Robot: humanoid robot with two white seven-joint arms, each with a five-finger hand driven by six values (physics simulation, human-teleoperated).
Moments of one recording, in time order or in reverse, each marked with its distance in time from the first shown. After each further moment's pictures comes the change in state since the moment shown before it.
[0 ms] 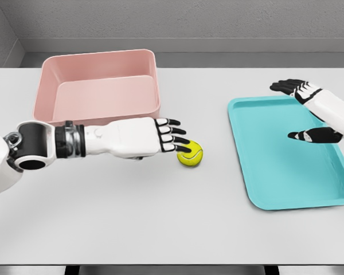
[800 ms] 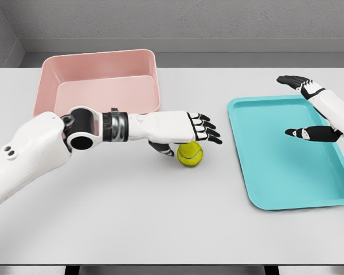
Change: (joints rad) left arm -0.147 -0.239 -0.154 0.323 0.157 0.000 -0.035; right arm 0.005 0.083 -0.047 0.050 -0.022 0.000 0.003
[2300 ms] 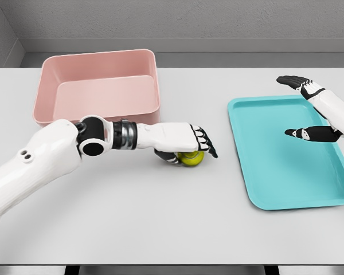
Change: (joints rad) left arm 0.009 -0.057 -0.050 0.098 -0.003 0.000 -0.006; right arm 0.002 0.000 0.000 -0.002 -0.002 0.000 0.000
